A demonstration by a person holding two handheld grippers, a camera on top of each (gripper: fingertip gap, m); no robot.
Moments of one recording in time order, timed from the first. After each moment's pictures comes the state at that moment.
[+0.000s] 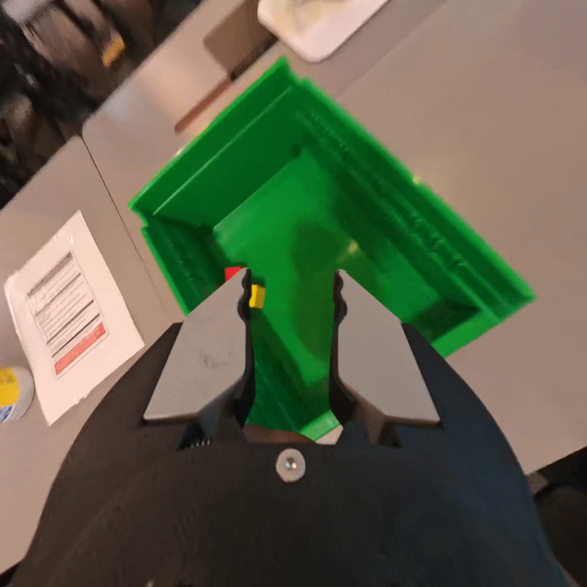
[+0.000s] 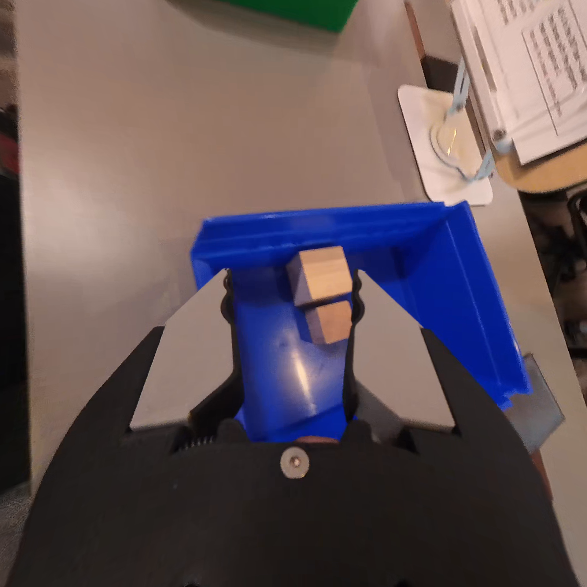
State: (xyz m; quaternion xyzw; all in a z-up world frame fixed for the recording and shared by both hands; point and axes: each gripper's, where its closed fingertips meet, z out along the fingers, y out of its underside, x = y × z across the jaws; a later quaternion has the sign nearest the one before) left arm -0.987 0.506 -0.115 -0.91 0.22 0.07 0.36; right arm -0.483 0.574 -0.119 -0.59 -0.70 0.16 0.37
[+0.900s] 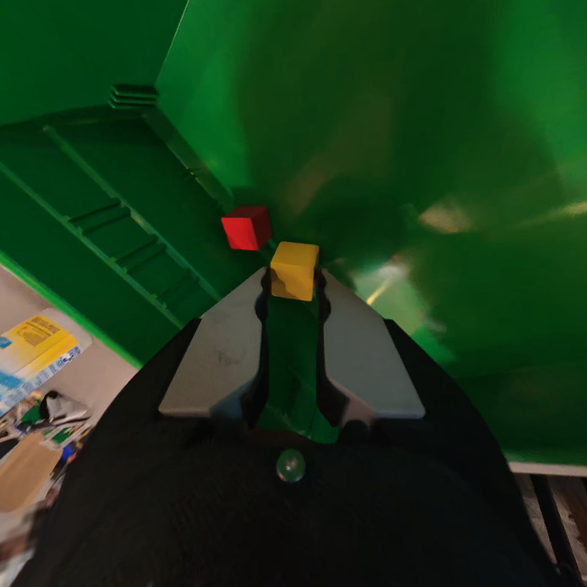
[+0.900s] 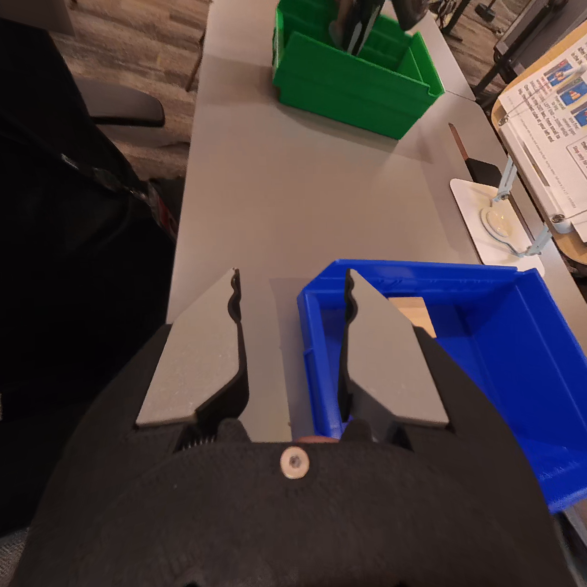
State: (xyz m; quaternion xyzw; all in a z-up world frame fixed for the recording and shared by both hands) left arm -1.068 0.534 -0.234 -0.95 0.26 0.18 0.00; right arm -0.473 0.474 -0.107 -0.51 -0.71 0.28 0.40
